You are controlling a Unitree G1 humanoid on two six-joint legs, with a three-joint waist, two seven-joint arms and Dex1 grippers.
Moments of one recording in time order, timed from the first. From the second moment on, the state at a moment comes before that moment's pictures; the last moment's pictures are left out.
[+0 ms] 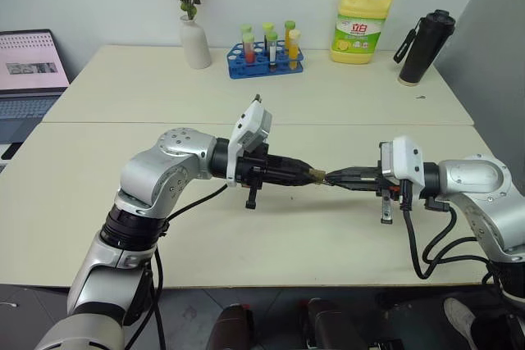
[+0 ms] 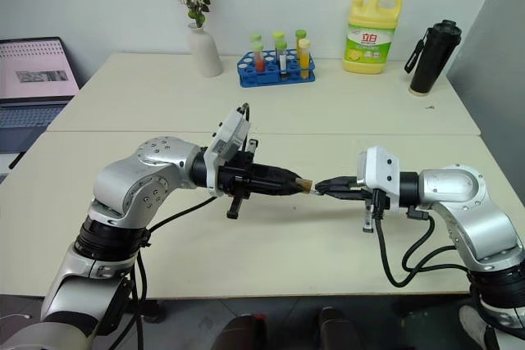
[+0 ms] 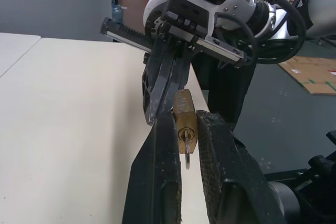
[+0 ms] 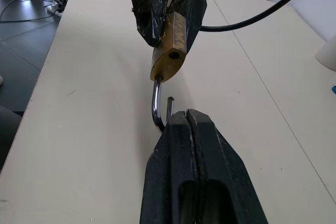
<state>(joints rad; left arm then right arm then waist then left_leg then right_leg) -0.73 0.55 -0.19 -0.16 -0.62 0.71 -1.23 -0.42 -0.79 0.08 -0.35 0.42 0.29 1.12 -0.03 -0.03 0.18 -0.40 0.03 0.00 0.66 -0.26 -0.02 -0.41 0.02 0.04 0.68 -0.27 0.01</state>
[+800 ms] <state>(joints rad) -0.69 0.55 -0.17 -0.18 -0.63 0.73 -1.19 -0.37 -0.84 0.09 -0.33 0.35 0.26 1.15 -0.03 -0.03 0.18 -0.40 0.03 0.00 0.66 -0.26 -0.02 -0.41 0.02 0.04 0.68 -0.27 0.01</state>
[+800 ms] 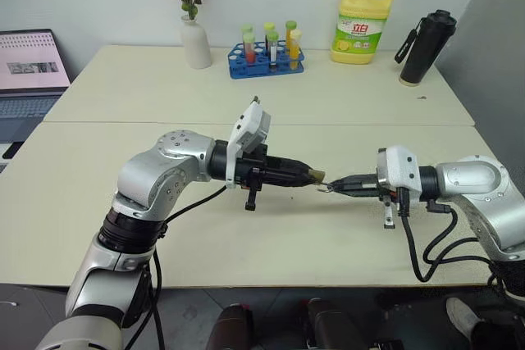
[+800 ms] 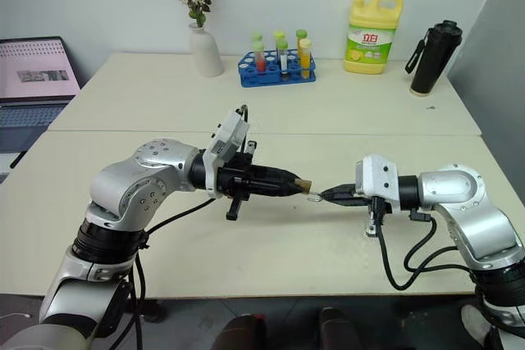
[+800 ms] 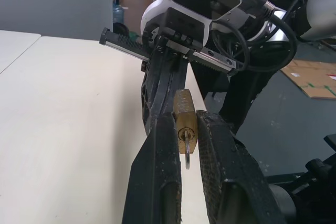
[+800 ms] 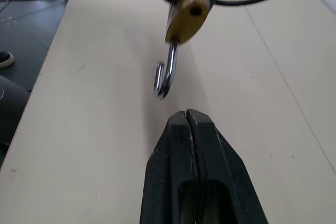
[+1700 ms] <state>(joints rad) -0.40 0.41 -0.20 -0.06 -0.44 0.73 -0.84 -0.18 -0.79 0.12 -0.43 0.29 0.31 1.02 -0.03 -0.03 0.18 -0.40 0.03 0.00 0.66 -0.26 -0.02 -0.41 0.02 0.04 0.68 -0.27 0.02</state>
